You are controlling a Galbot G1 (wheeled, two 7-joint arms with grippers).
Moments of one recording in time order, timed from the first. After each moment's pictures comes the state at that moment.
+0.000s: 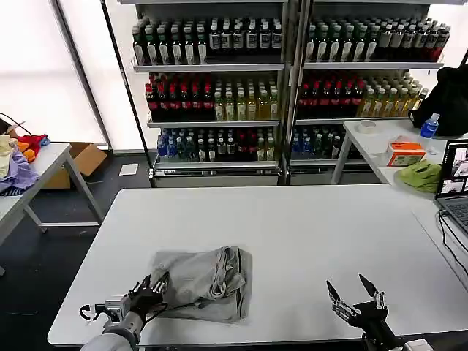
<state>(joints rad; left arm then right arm) 1.46 -1.25 -0.48 -2.02 -0.43 0.57 -0.17 -1.82 1.18 0.73 2.19 0.41 -0.13 -0.10</state>
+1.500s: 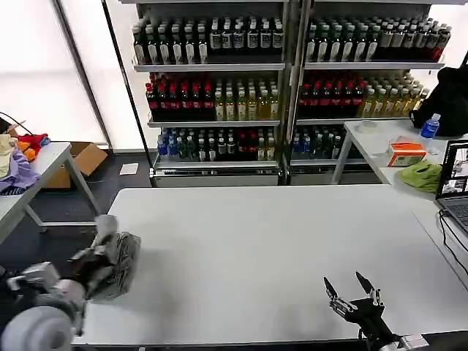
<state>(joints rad) 1.39 -1.07 -0.65 -2.17 -0.89 0.56 -0.36 -1.78 1.18 0.70 2.17 0.44 -0.14 -0.09</state>
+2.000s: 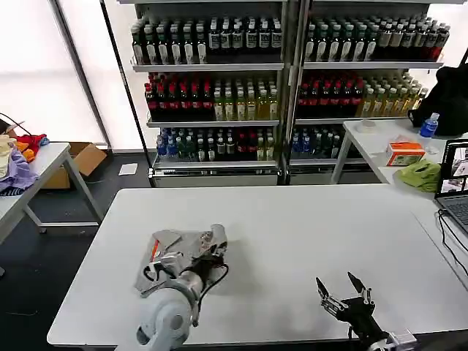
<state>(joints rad) 1.09 -1.29 -0.10 -1.98 -0.90 0.57 -0.50 -1.72 1.19 0.62 2.18 0.42 -0.22 -0.04</state>
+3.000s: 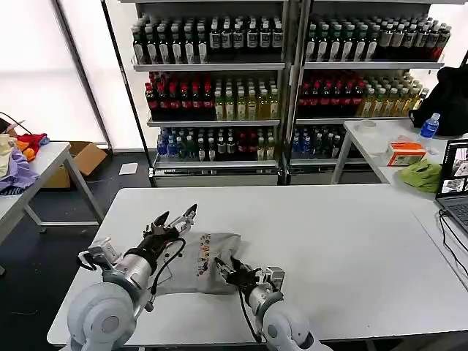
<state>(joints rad) 1.17 -1.21 -0.43 -2.25 -0.98 0.58 -0.41 -1.07 1.37 0.01 1.78 0.79 -0.46 0.23</state>
